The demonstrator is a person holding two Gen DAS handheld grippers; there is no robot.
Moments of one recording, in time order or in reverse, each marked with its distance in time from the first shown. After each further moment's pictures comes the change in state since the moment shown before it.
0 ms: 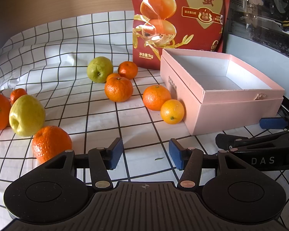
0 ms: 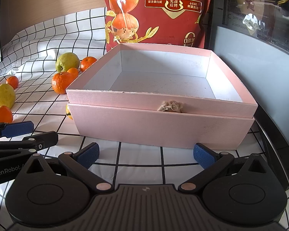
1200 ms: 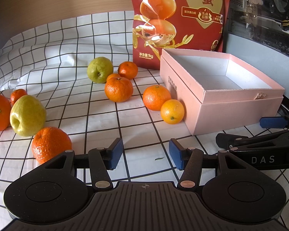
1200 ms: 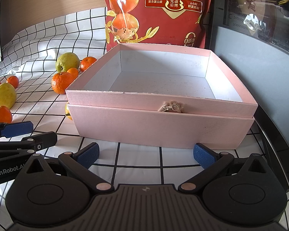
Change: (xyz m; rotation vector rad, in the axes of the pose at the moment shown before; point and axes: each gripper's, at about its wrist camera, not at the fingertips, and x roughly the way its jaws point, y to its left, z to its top) left arm 0.000 0.001 0.000 0.001 0.000 0.002; right arm 0.000 -0.002 0.001 -0.001 0.001 0.002
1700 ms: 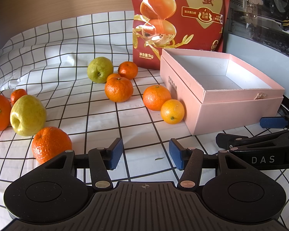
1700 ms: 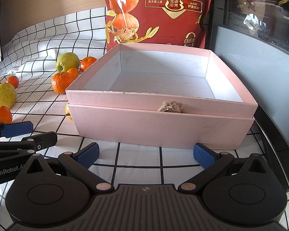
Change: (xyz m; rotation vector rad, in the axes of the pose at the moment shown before) left arm 0.000 0.000 0.000 0.001 0.000 0.001; right arm 0.000 0.000 0.000 0.000 0.000 0.000
